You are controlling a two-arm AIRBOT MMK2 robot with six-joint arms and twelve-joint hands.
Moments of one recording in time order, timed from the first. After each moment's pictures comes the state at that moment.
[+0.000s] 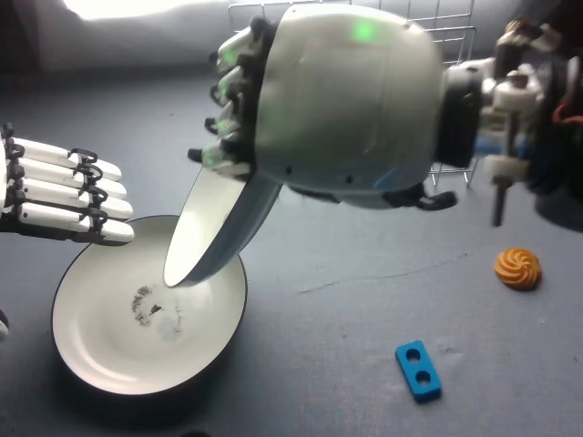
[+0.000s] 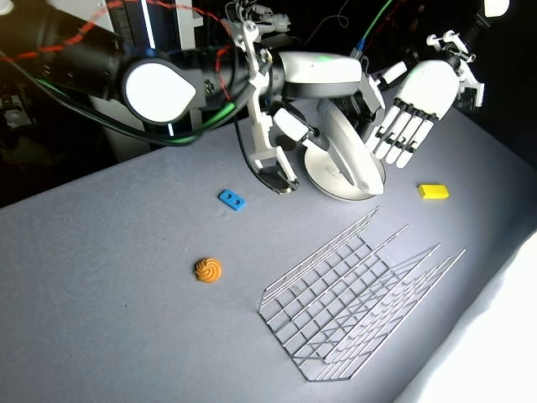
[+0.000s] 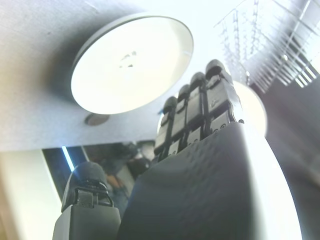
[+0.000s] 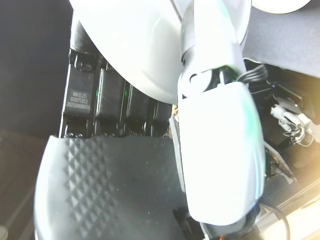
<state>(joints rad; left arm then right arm) 0.74 -0.87 1.58 1.50 -1.12 -0.07 -0.38 -1.12 0.92 -0.55 0.48 -1.07</state>
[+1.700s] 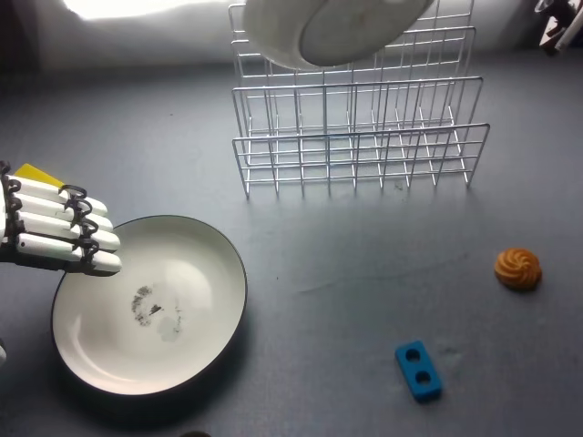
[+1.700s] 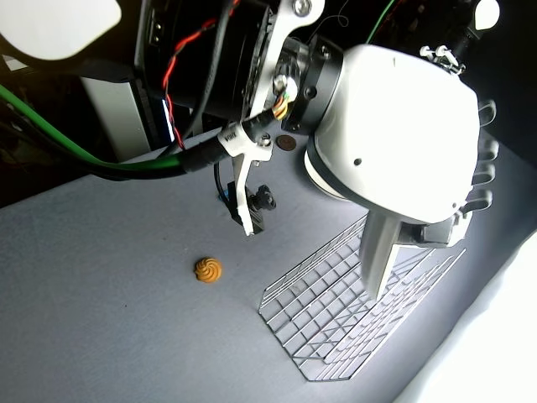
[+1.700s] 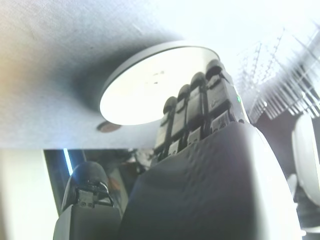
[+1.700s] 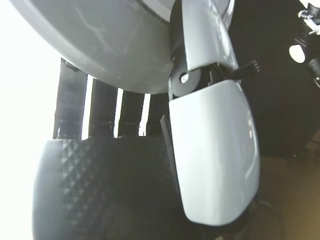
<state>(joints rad) 0.85 -0.90 1.59 1.46 -1.08 -0.14 -0.04 -1.10 1.19 -0.63 -0.02 -0.09</state>
